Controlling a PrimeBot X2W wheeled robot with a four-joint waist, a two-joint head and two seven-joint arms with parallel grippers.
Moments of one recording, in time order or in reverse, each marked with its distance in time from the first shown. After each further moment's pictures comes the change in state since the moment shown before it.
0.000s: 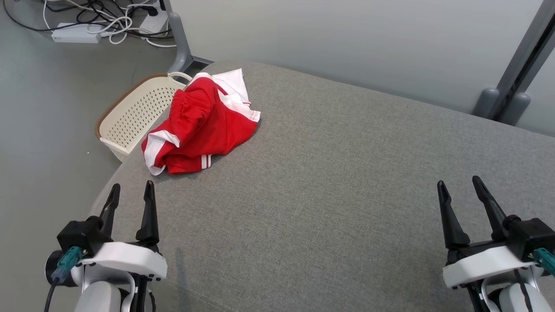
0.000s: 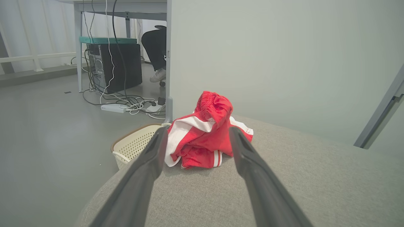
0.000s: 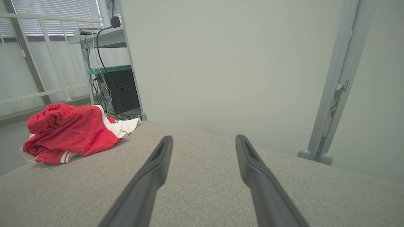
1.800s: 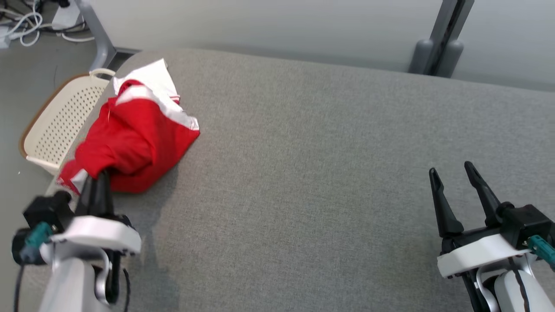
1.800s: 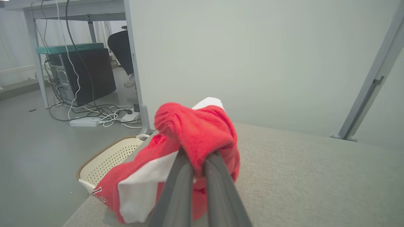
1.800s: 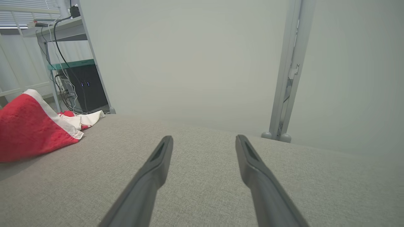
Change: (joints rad) left arm -0.139 0.085 0.020 0.063 -0.022 0.032 0.002; right arm -0.063 -0.027 0.047 0.004 0.007 0.000 0.000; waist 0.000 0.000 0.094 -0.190
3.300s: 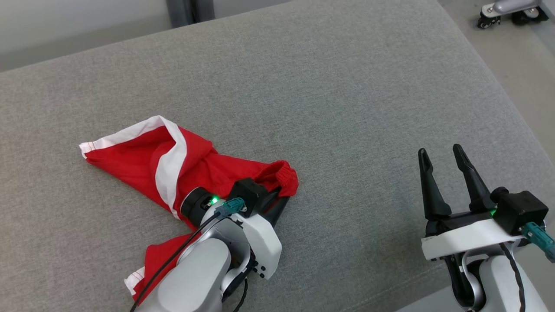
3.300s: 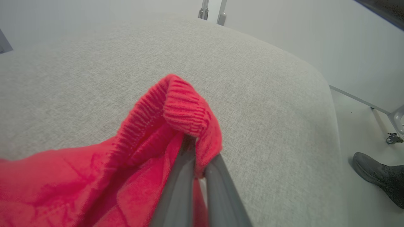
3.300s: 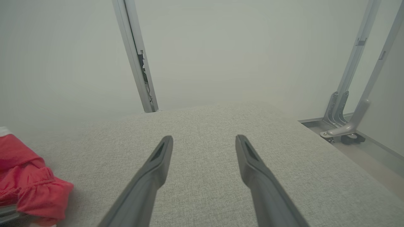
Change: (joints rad) left arm -0.177 -0.086 -0.752 0.095 -0.113 -0.060 0.190; right arm -0.045 0.081 0.002 -0.020 0.063 0.000 0.000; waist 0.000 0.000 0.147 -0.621
